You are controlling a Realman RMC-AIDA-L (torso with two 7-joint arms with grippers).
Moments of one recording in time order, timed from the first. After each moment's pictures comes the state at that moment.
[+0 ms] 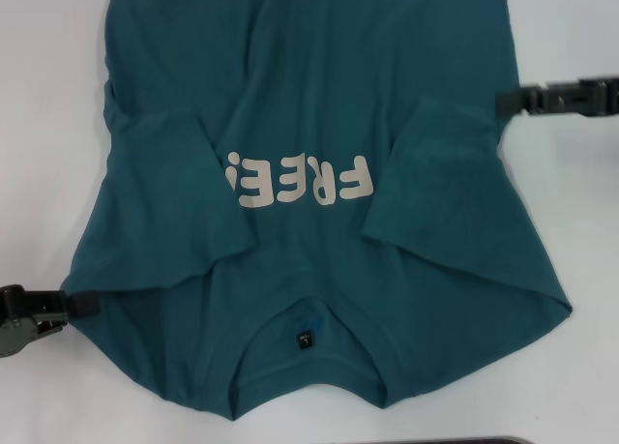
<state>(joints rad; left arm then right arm) -0.27 -2.07 -2.83 -0.75 -0.75 1.85 -2.27 0.51 1.98 -0.60 -0.88 -2.14 -1.74 2.09</state>
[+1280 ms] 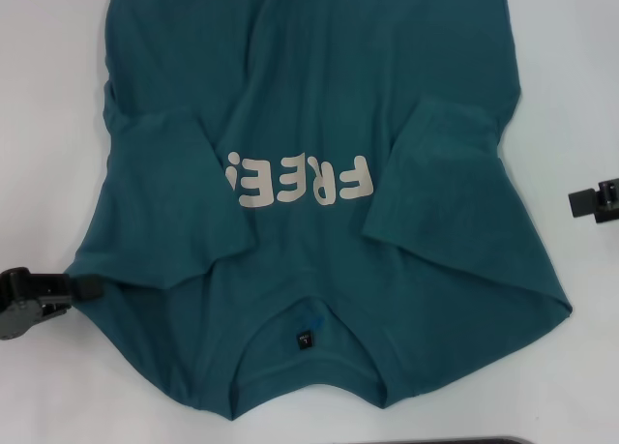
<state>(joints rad) -0.30 -2.07 -2.83 -0.75 -0.76 1.83 -2.27 0.49 1.89 -0.58 -0.89 -2.40 -1.91 2.37</state>
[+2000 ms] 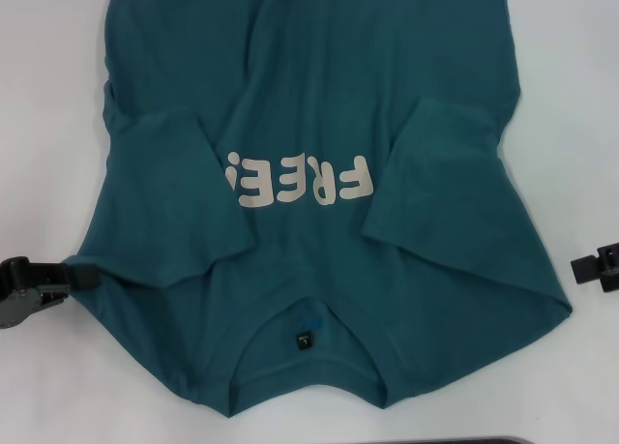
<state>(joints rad) -0.32 -2.06 -2.82 -0.75 -0.75 1.79 -2.27 0.48 1.90 -0.59 -0.79 -2.53 -1.89 2.38</state>
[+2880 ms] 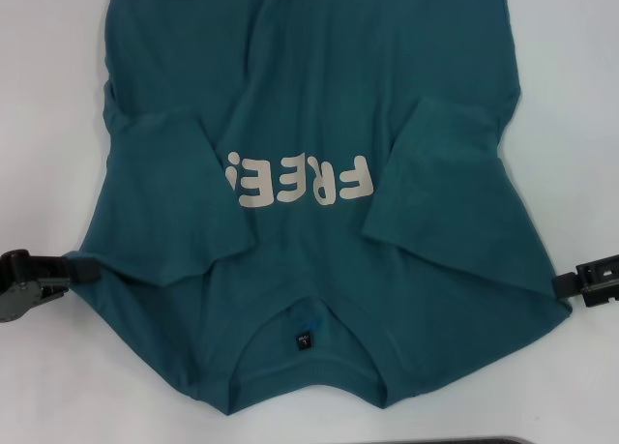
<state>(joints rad) -0.33 -2.06 -2.82 -0.75 -0.76 1.79 -2.29 0.47 1.92 -0.60 -0.73 -2.56 -1.81 2.35</state>
